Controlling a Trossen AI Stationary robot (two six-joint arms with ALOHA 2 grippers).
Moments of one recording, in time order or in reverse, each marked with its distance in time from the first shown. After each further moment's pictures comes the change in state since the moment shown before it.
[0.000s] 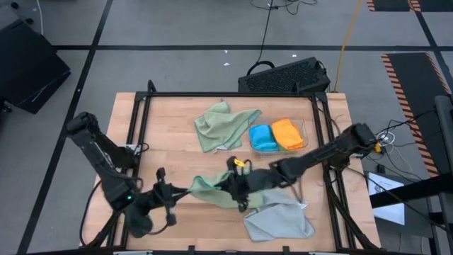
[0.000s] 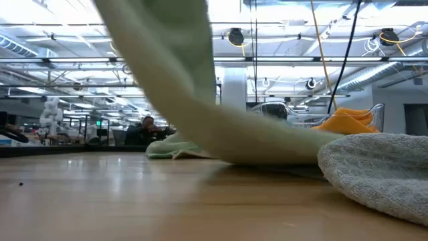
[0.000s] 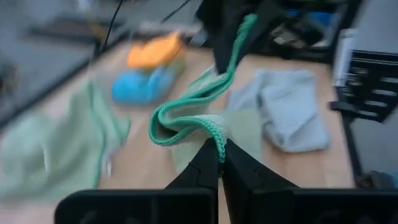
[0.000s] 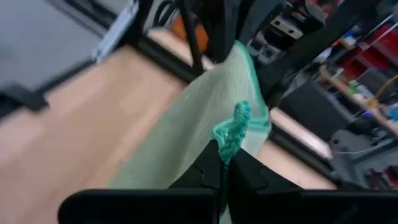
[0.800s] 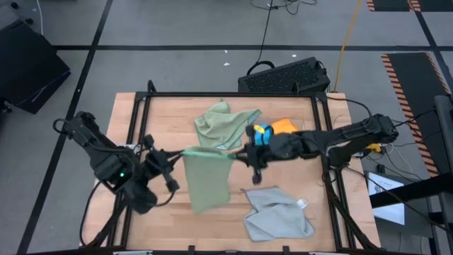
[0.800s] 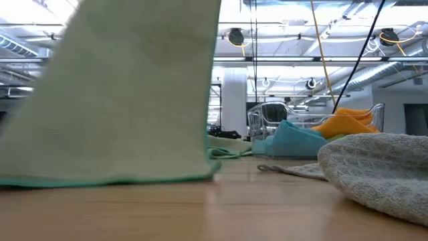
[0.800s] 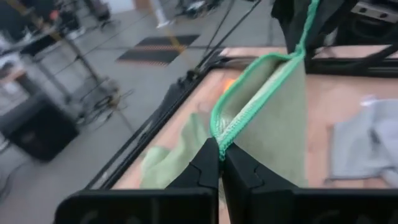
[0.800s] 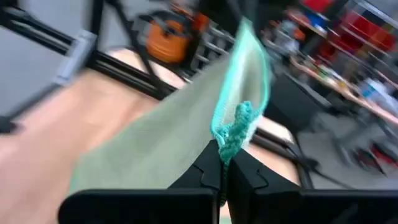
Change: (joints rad) left arm 0.171 -0.015 0.393 -0.627 -0.131 0.007; right arm -0.137 -0.286 -0.005 -0.224 -0.078 0.059
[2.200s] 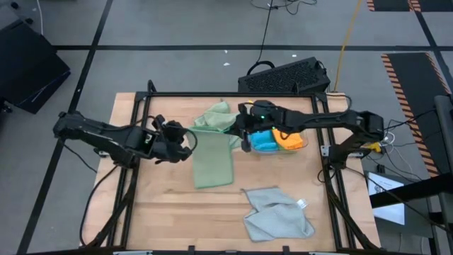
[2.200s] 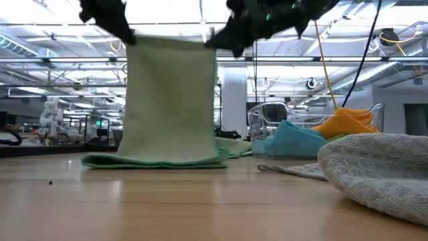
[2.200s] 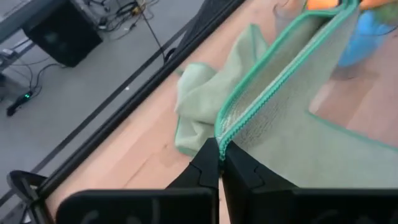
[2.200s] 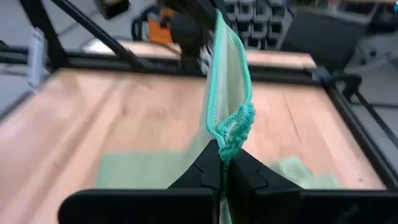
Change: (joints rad) left arm 0.505 -0.190 -0.427 0.237 0.357 0.156; right arm -0.470 0.125 -0.221 0.275 -0.482 0.230
